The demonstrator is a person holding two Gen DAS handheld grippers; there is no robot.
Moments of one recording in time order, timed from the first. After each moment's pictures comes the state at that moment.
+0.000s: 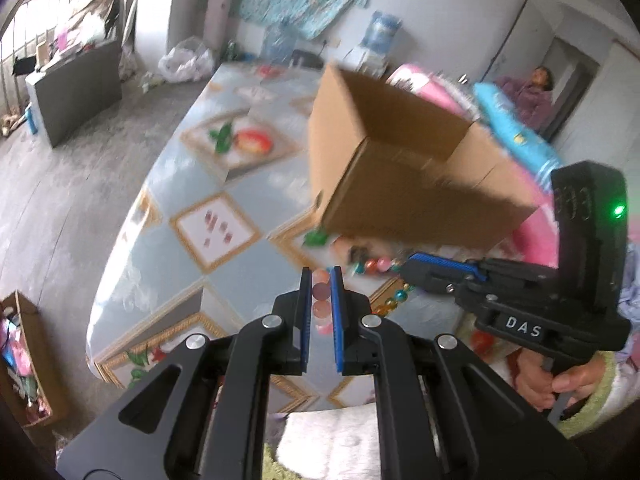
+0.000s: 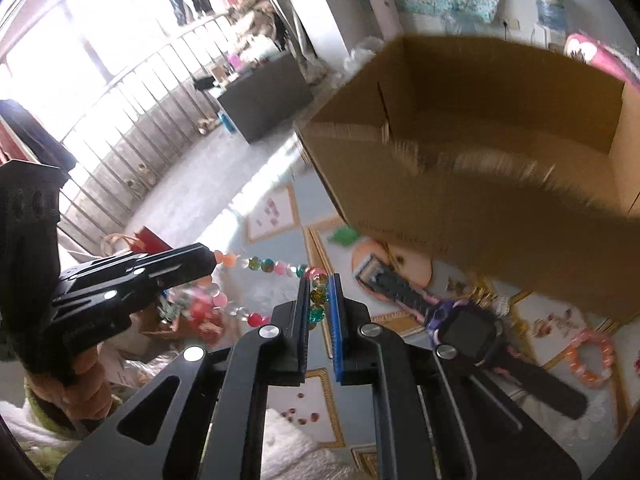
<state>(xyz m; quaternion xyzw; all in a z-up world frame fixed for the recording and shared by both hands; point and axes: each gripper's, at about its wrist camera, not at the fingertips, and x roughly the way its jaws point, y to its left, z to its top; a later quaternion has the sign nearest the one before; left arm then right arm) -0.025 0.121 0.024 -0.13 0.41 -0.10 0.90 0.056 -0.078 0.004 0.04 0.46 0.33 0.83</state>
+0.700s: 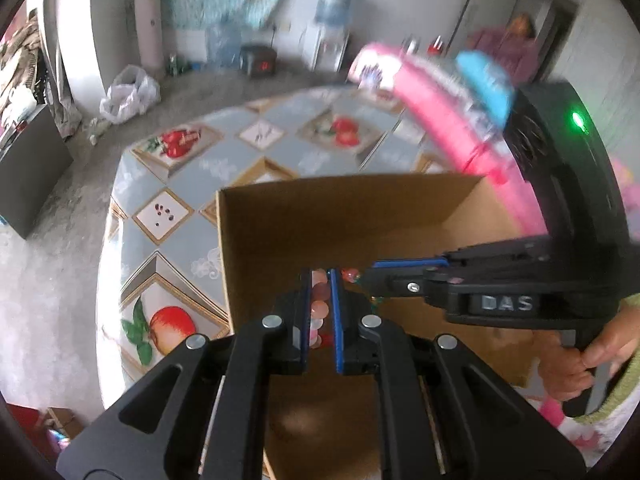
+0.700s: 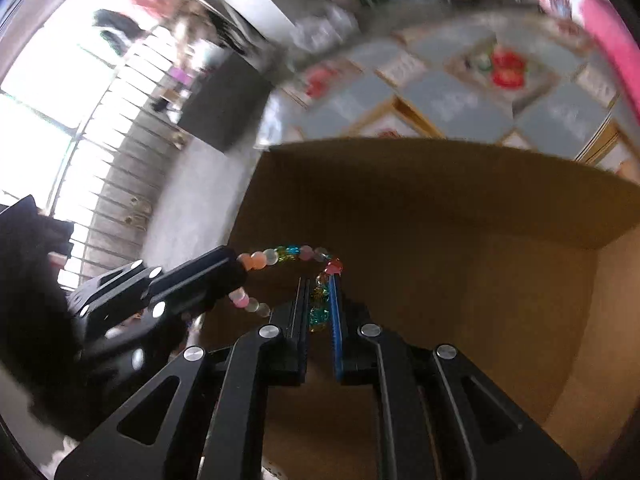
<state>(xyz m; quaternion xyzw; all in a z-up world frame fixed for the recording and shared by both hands) 0.225 0.032 0.063 -0.01 0.48 -0.15 0.87 0.301 -0.126 0.011 0.12 0.60 0.28 0.74</state>
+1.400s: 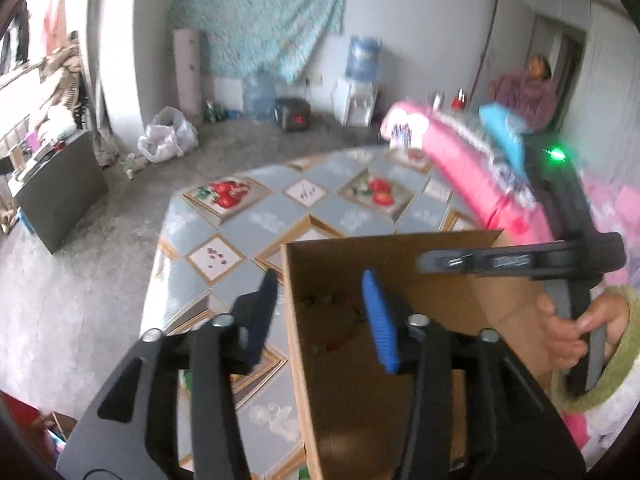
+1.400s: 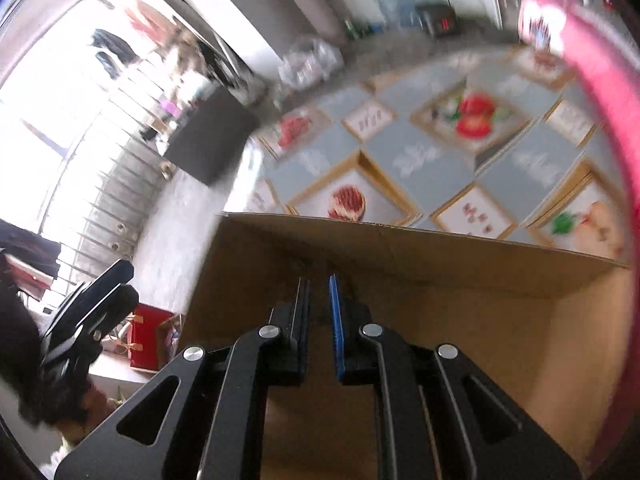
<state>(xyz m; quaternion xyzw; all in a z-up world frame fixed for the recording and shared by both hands) 0.184 0.073 0.112 -0.03 0.36 -0.09 0.93 0.301 -0.165 0.051 0.12 0.51 0.26 0.81</state>
